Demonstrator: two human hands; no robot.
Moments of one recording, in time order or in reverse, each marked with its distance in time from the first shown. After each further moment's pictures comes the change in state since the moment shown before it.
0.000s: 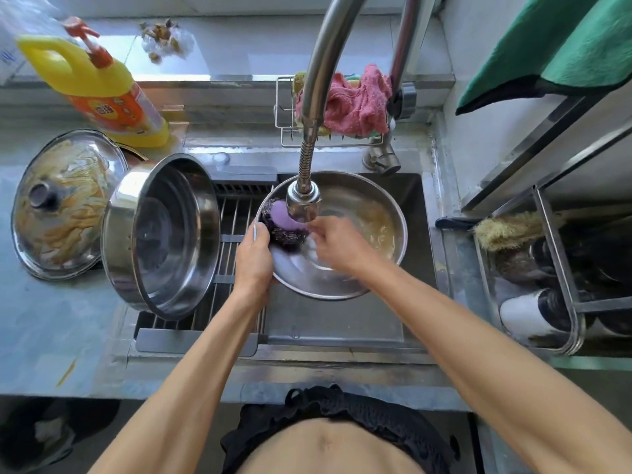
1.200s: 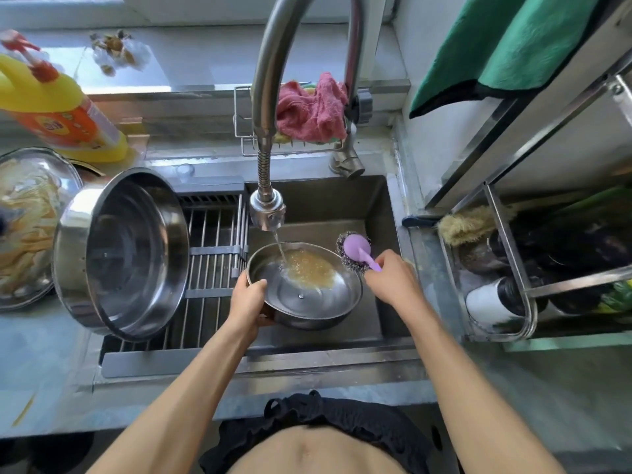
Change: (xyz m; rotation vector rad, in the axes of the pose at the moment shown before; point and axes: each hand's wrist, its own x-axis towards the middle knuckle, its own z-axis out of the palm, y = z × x) left_hand -0.015 -0.052 0.017 0.029 -0.124 -0.397; right_hand -0.078 0.101 -0.015 0.062 0.192 0.664
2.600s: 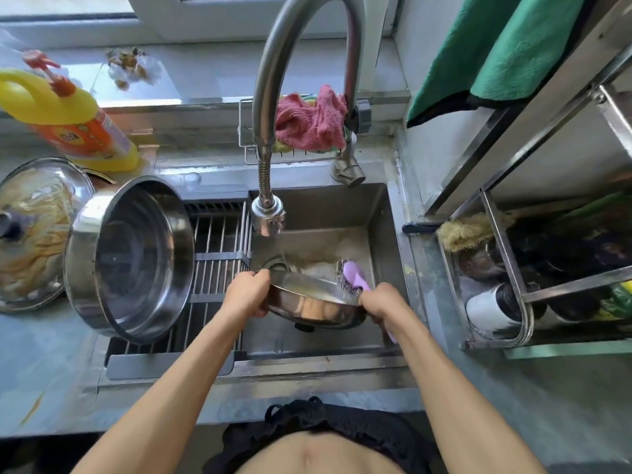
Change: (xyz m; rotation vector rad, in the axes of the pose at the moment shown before) left_hand -0.005 0.036 -0.009 0.589 0.032 0.096; right_hand -0.007 0.003 0.024 0.239 -0.231 0.268
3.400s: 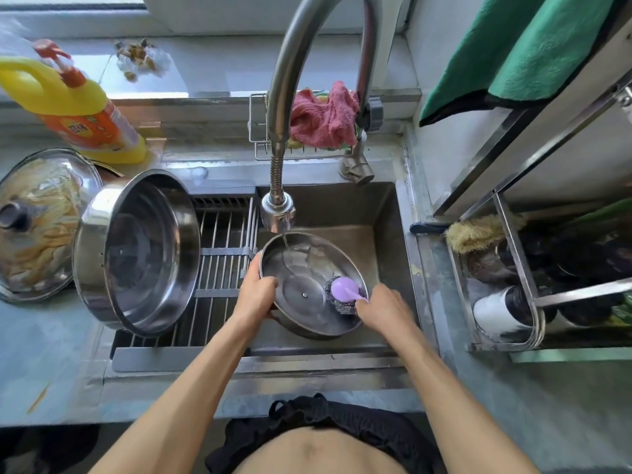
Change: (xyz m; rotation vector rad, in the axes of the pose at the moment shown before) left_hand -0.022 -0.001 0.004 -0.322 -0.045 0.146; right_hand -0.010 0.004 0.011 -0.460 0.109 -0.193
